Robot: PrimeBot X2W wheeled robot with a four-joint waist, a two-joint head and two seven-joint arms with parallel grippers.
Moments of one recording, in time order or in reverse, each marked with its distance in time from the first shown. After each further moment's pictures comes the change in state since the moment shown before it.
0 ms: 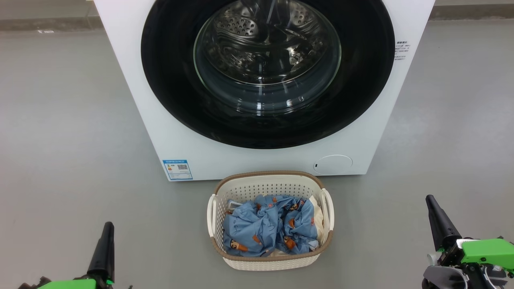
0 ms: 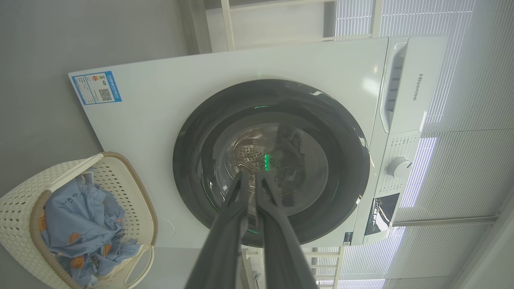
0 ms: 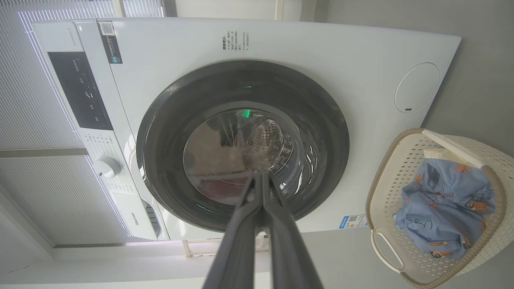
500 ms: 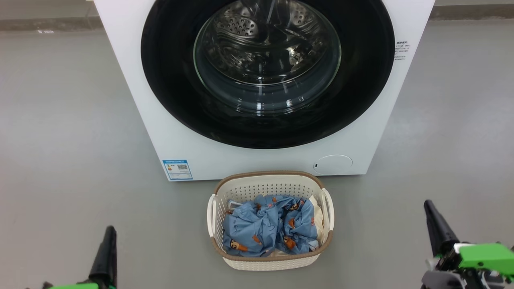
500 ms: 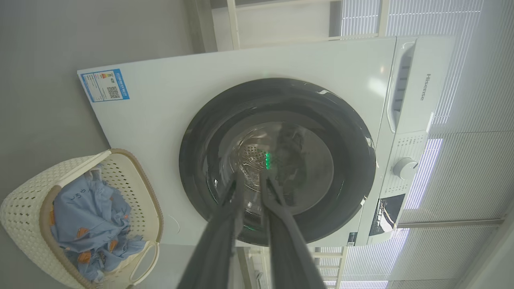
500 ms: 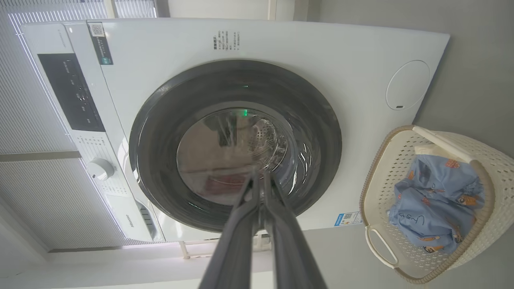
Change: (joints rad) left arm 0.003 -0.001 -0.001 0.005 0.000 0.000 0.000; right arm 0.004 0.002 0.001 0.006 0.000 0.000 0.000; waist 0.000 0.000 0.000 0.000
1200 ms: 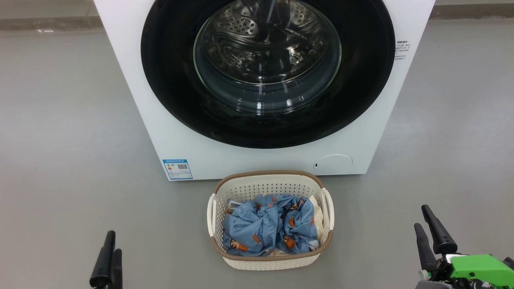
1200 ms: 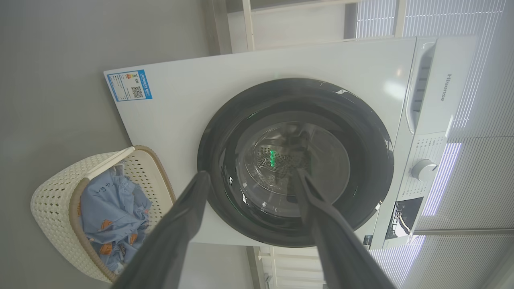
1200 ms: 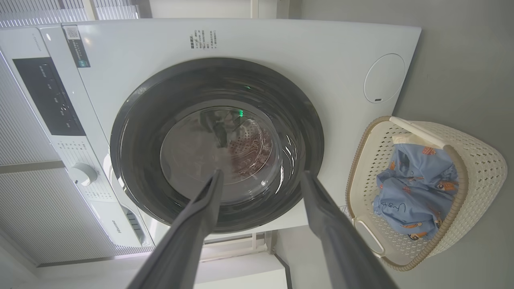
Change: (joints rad) left arm 0.044 -0.010 -0.017 0.021 0.016 0.000 -0.031; right arm 0.040 0.019 0.032 0.028 0.009 0.000 -0.041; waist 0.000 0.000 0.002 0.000
